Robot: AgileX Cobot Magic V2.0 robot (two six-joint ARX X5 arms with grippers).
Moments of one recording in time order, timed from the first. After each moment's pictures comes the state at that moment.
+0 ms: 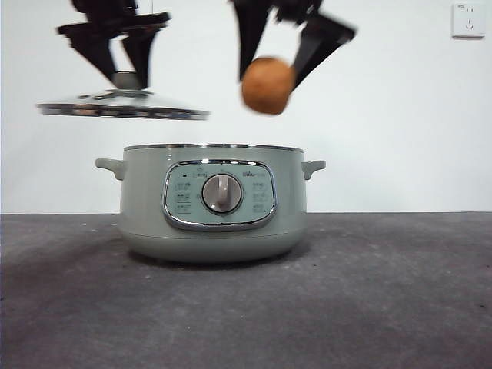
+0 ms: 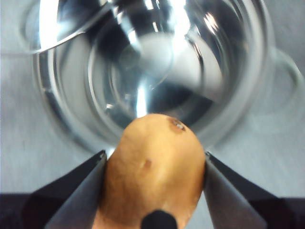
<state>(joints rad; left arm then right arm) -0.23 1.95 2.17 -1.10 -0.04 0.08 0.63 1.93 2.03 -1.13 -0.06 0.16</state>
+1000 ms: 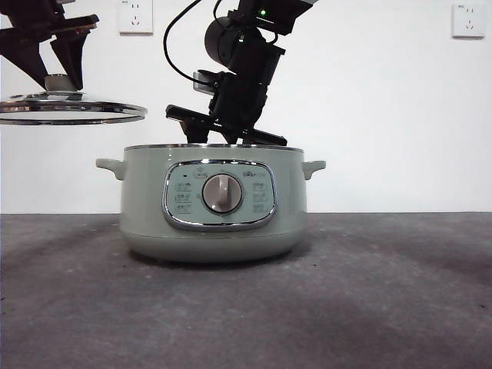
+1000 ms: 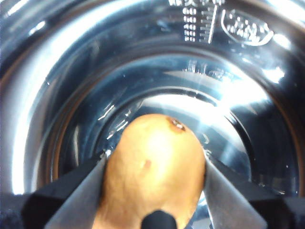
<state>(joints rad) 0.00 1.95 2.17 -1.14 0.12 0.10 0.63 2.35 2.25 -0.93 -0.08 0.20</state>
